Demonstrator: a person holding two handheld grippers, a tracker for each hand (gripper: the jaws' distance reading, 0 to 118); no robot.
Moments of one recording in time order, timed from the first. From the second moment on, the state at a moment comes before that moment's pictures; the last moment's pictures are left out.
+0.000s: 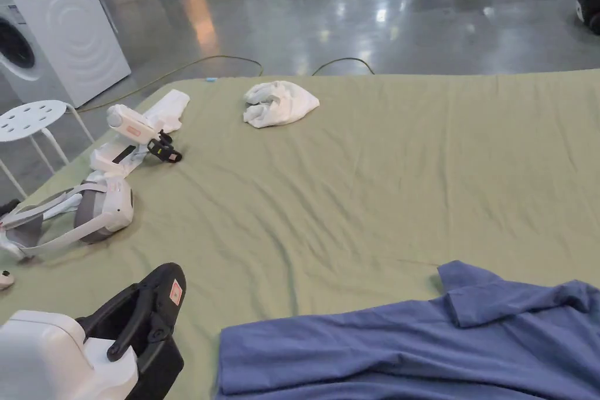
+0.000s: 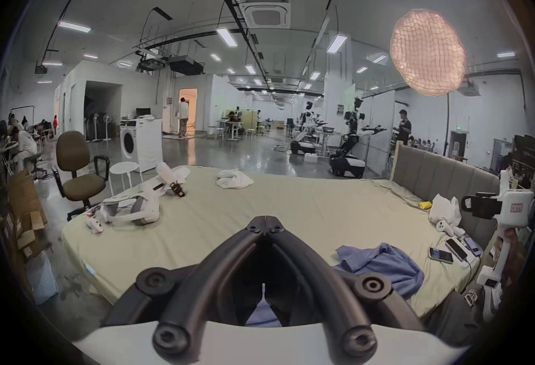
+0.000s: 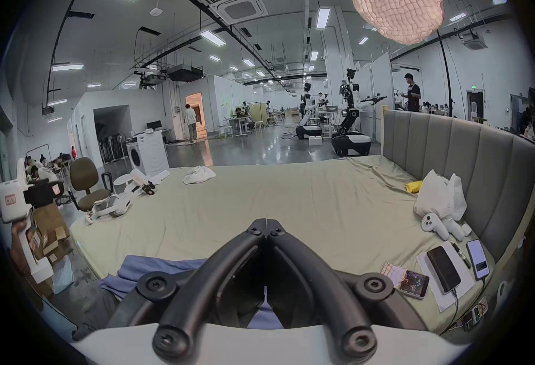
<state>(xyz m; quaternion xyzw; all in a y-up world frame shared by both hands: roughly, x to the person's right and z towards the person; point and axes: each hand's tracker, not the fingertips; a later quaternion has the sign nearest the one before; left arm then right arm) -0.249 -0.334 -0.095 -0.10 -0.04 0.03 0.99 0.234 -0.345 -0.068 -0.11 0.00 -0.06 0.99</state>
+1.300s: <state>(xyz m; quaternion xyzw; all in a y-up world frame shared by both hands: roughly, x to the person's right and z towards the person) -0.259 -0.562 -0.319 -0.52 0.03 0.03 0.85 0.292 -0.412 -0.149 -0.28 -0.01 -0.10 0.96</state>
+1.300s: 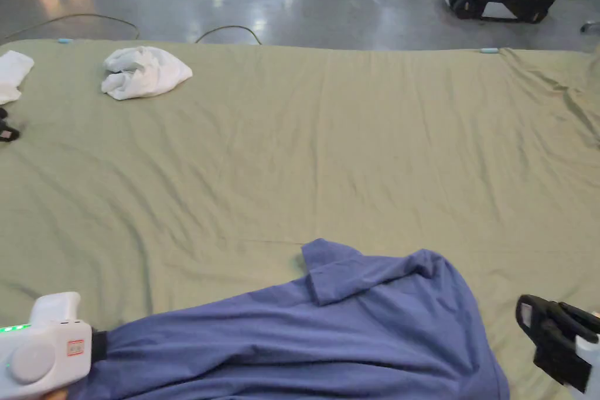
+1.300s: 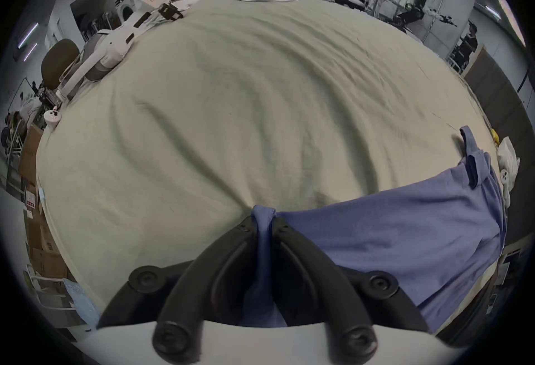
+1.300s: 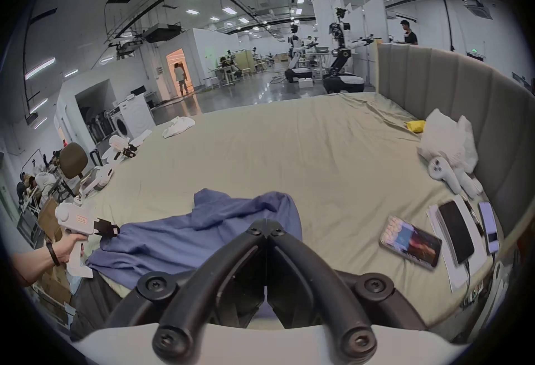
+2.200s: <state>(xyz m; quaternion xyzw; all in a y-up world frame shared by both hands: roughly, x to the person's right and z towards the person) -0.268 -0.495 -0.283 -0.45 -0.02 0.11 0.89 0.310 -0.463 -0.315 -0.42 0.02 -0.03 0.90</state>
